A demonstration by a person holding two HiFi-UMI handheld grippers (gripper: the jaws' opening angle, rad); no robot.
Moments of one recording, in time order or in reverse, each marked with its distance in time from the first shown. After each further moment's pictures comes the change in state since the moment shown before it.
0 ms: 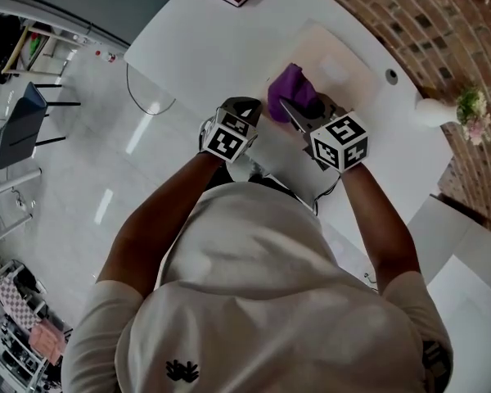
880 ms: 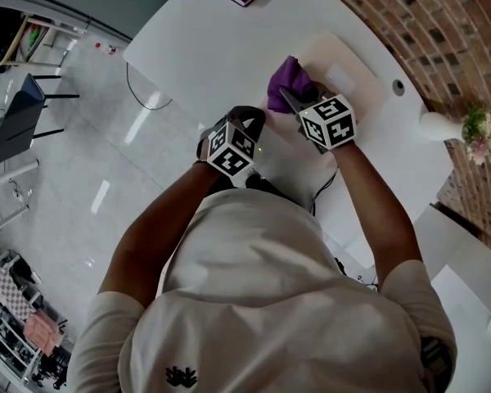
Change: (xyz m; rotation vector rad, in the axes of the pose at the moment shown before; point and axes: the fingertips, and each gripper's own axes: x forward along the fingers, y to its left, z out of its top) left arm 0.019 0.001 -0.009 0.169 0.045 0.005; right arm 0.070 -0.076 -0.034 -0.044 0.162 -0.056
